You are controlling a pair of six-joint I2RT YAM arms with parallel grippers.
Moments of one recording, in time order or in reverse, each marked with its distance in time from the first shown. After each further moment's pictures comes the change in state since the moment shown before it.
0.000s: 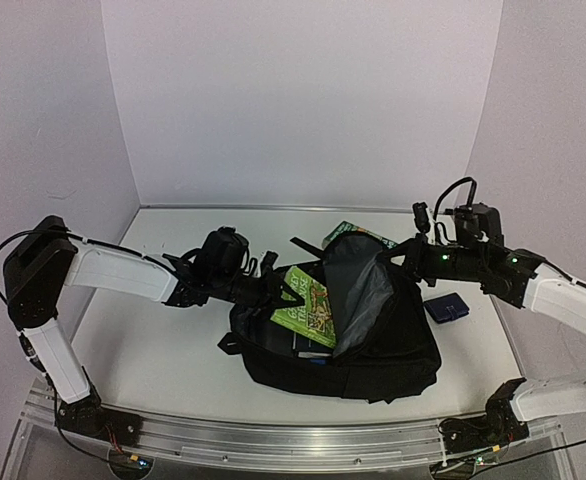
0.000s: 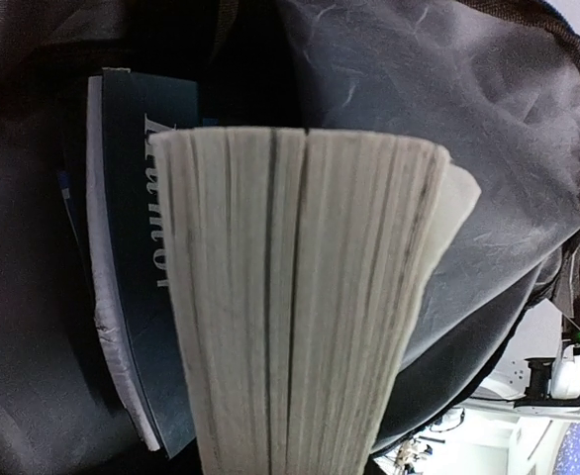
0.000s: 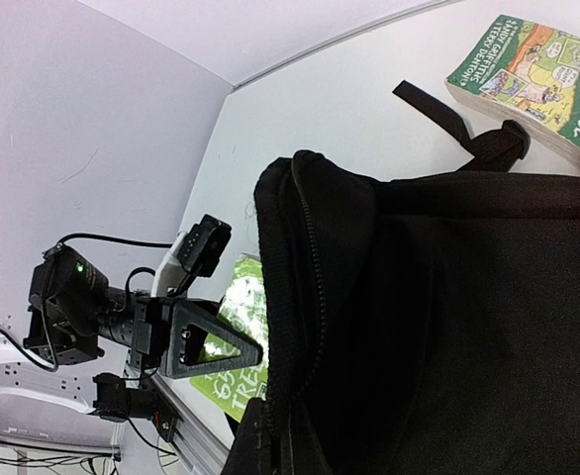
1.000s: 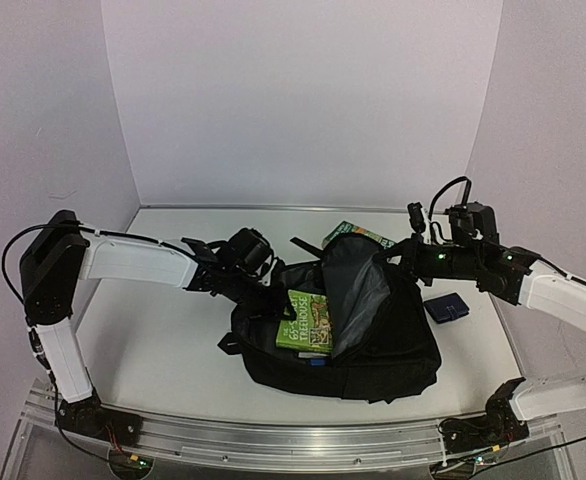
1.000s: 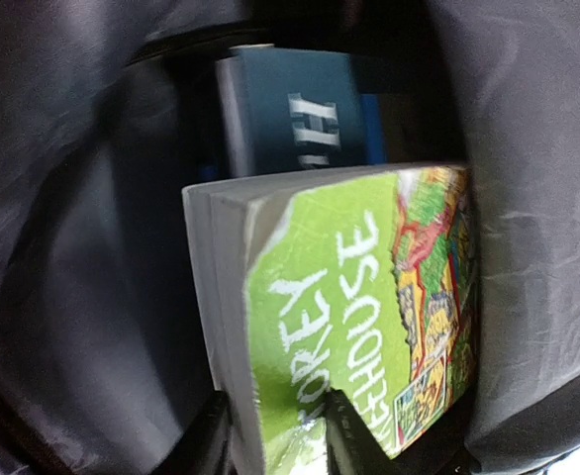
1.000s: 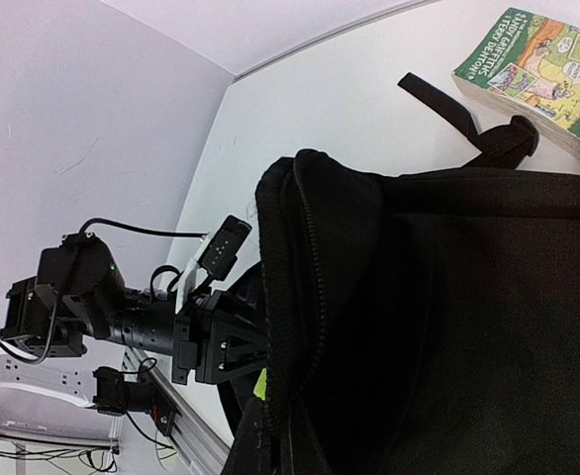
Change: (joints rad) left arm -0.040 0.088 0.216 -0.503 -0.218 0.338; right arm 0.000 0.034 0.012 0.006 -0.023 -0.013
